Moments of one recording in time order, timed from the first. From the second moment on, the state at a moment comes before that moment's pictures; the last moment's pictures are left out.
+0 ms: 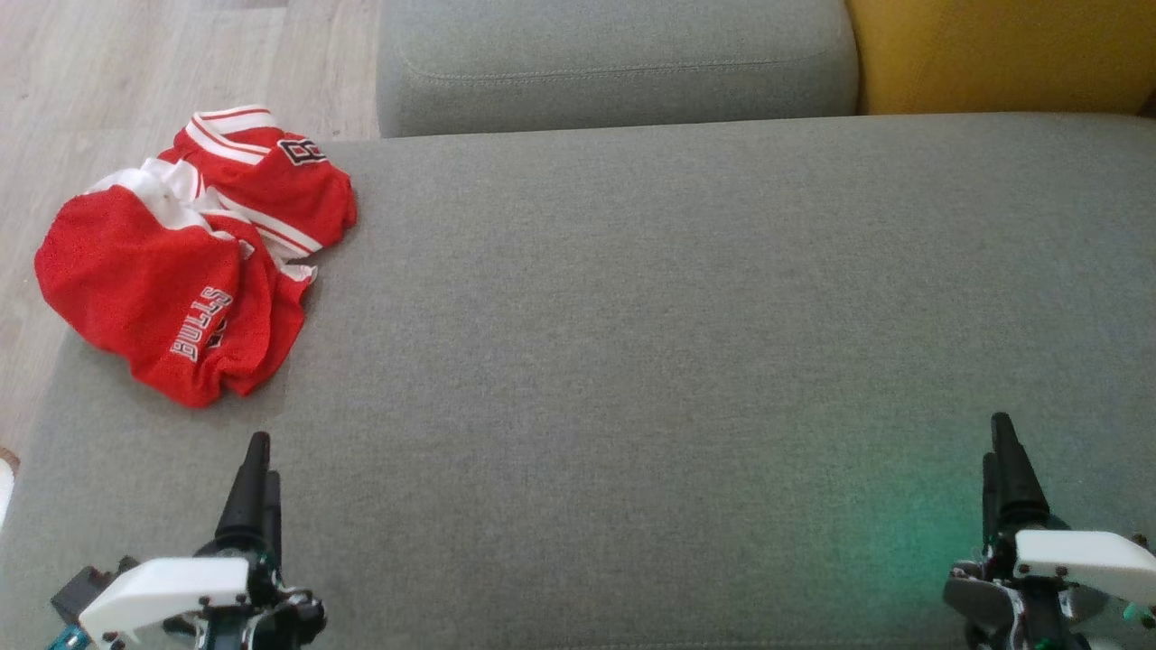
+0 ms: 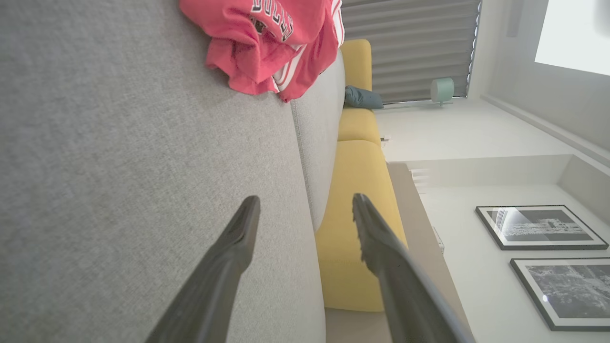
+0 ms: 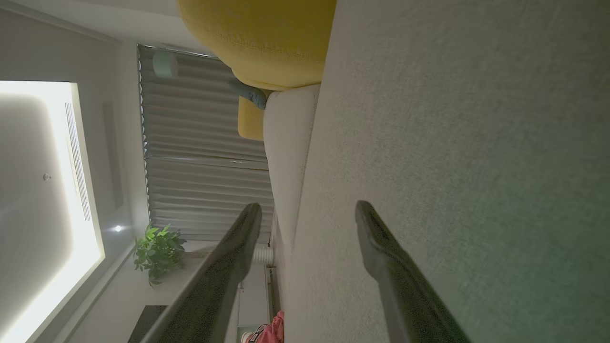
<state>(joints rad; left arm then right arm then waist) 0.03 0.03 0.04 0.28 -1.47 -0.10 0.04 0.01 -0.04 -0.09 0.31 1.43 0.12 0.04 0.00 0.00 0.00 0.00</state>
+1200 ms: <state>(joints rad) 0.03 0.03 -0.07 0.18 -0.89 -0.03 -0.06 0.01 -0.04 0.03 0.22 0.88 0.12 -0.06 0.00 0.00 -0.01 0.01</state>
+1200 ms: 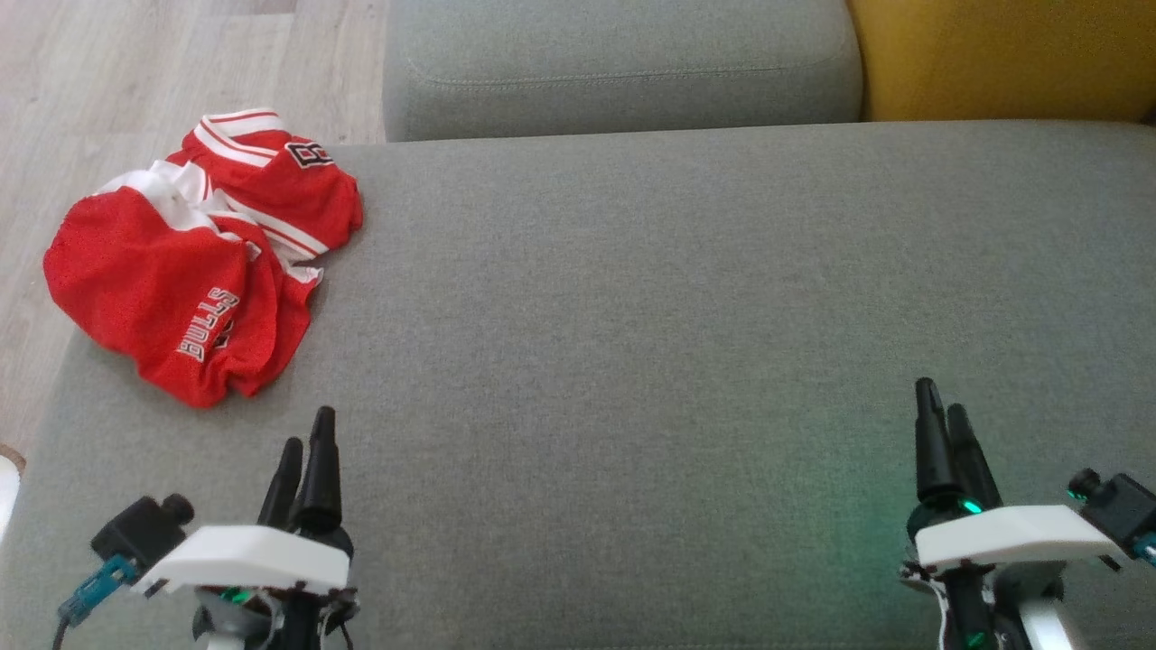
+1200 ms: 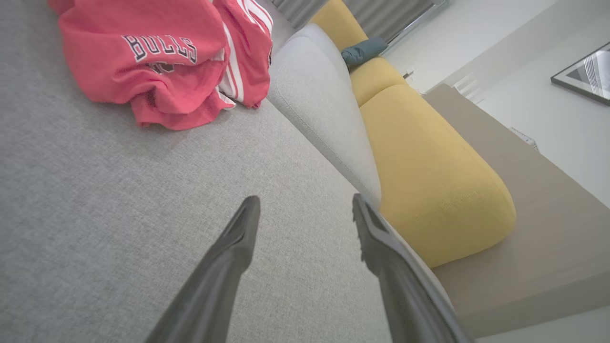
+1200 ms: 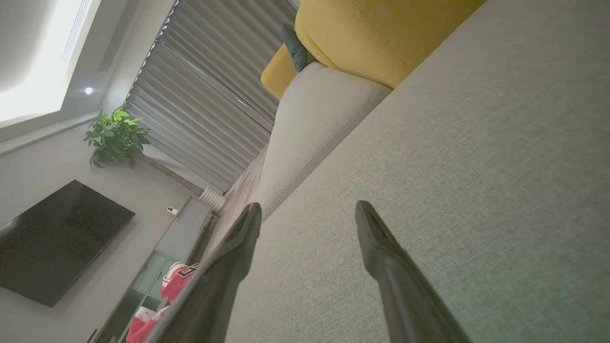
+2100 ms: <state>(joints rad) 0.06 0.03 -0.12 0.17 -0.54 -0.02 -0.14 0.01 -0.04 0.09 0.22 0.53 0.12 -0.14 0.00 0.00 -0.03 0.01</state>
